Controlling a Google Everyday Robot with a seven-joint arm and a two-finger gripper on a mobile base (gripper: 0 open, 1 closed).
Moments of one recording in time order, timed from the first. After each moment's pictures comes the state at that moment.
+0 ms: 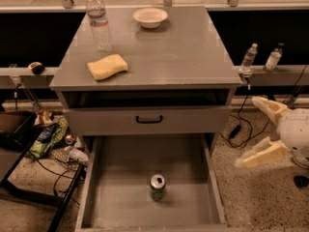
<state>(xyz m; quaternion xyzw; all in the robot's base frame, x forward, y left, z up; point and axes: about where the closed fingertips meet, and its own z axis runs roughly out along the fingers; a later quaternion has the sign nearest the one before) 0.453 -0.225 0.833 -0.49 0.71 0.17 0.47</state>
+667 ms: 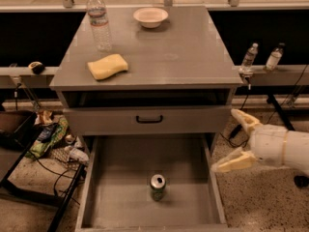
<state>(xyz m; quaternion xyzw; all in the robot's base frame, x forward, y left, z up) 0.478 -0.197 0.769 -0.47 0.69 0.19 0.51</state>
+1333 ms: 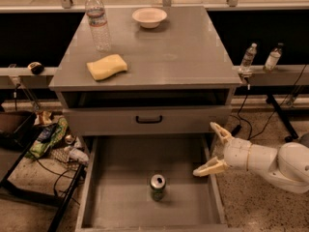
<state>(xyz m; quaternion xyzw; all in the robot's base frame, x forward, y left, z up) 0.530 -0.172 0.647 -0.48 0.66 0.21 0.54</state>
